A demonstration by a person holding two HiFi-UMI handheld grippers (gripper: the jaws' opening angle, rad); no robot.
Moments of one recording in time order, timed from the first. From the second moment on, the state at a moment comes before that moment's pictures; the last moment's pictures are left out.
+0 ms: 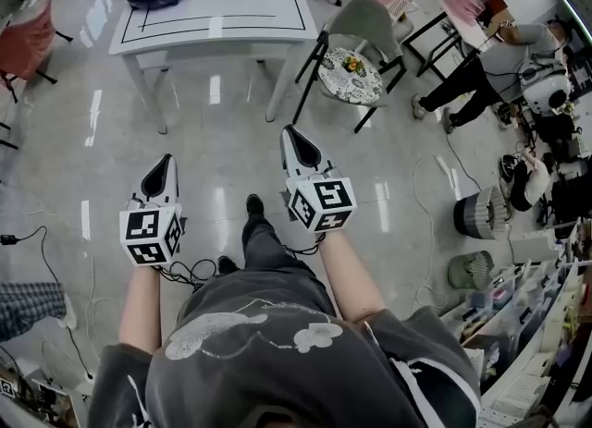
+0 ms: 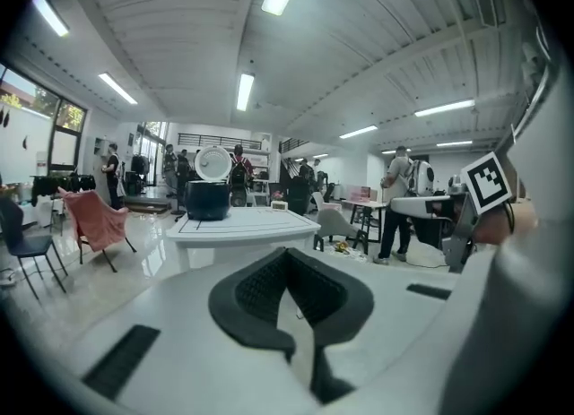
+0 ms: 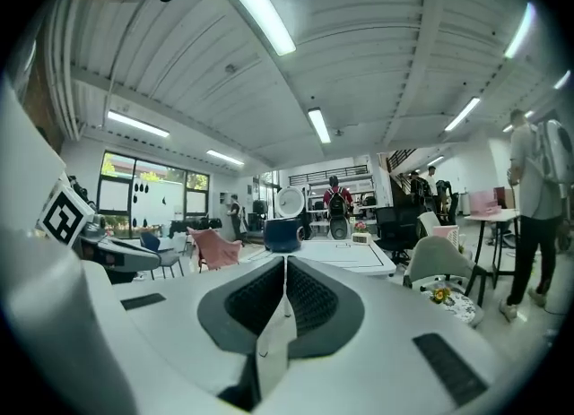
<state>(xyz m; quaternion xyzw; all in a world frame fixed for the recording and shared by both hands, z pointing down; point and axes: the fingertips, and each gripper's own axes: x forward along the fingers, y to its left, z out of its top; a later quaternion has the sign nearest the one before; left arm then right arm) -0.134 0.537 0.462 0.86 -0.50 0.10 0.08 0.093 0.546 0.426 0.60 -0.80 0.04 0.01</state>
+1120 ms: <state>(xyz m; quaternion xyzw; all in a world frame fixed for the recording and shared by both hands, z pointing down) -0.128 0.266 0.441 0.79 -0.60 0.08 0.07 0.151 0.253 0.452 0.52 -0.84 0.12 0.02</state>
